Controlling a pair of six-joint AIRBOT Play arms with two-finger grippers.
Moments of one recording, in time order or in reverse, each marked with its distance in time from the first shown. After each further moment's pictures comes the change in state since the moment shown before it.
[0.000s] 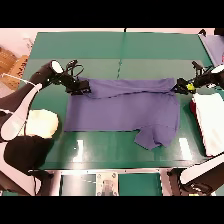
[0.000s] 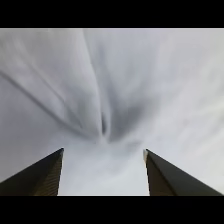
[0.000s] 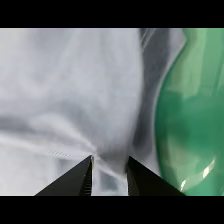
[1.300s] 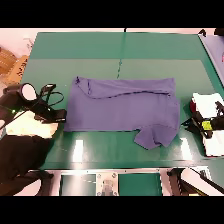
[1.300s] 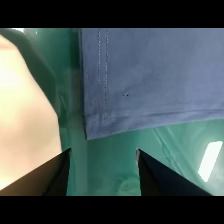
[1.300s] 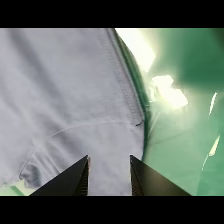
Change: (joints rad) left arm 0.080 0.612 -0.638 0.291 -0.136 -0.089; right arm -0.299 0.748 -0.903 -0.049 0.024 0.235
